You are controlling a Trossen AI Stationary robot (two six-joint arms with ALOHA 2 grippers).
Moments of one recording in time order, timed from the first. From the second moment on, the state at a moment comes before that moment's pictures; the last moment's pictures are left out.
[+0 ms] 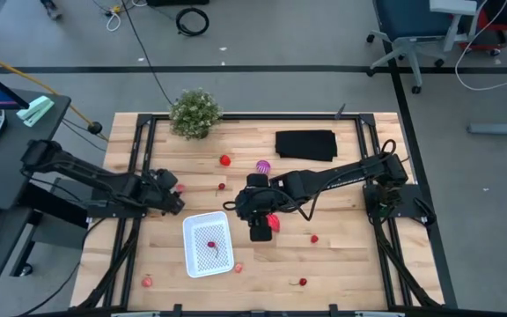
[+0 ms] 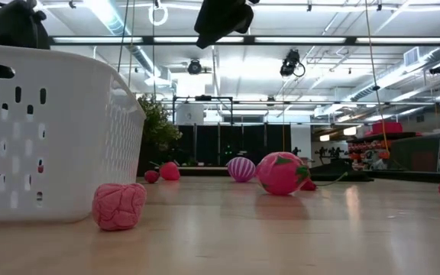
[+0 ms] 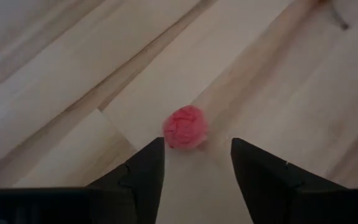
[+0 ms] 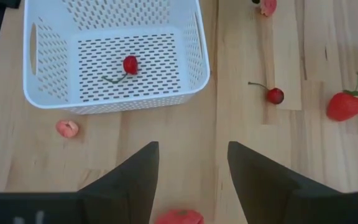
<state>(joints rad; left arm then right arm) -0.28 0.86 0.28 -0.66 -0.55 -0.98 0.21 1.96 1.85 -0.88 0.12 0.13</state>
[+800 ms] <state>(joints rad) -0.28 1.14 0.28 -0.53 -0.65 -1.23 0.21 1.96 1.85 -0.88 0.12 0.13</state>
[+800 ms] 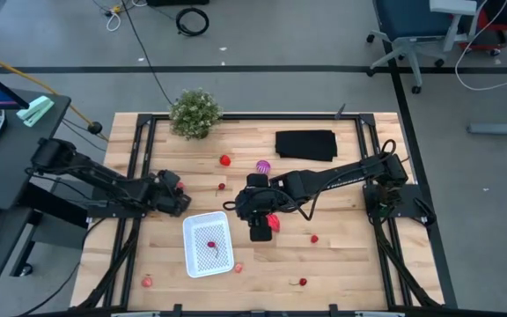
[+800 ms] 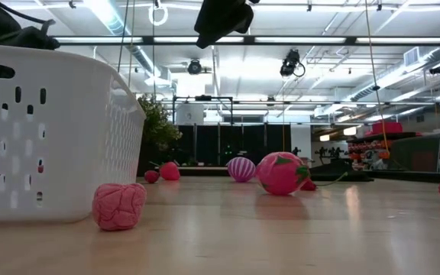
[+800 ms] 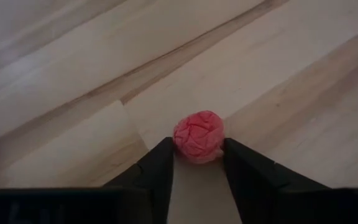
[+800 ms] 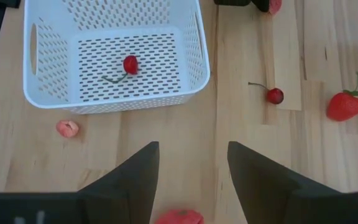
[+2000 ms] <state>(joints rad) -0.62 1.29 1.04 -0.86 -0.47 -1.01 0.29 1.96 1.85 -1.20 0.13 0.25</state>
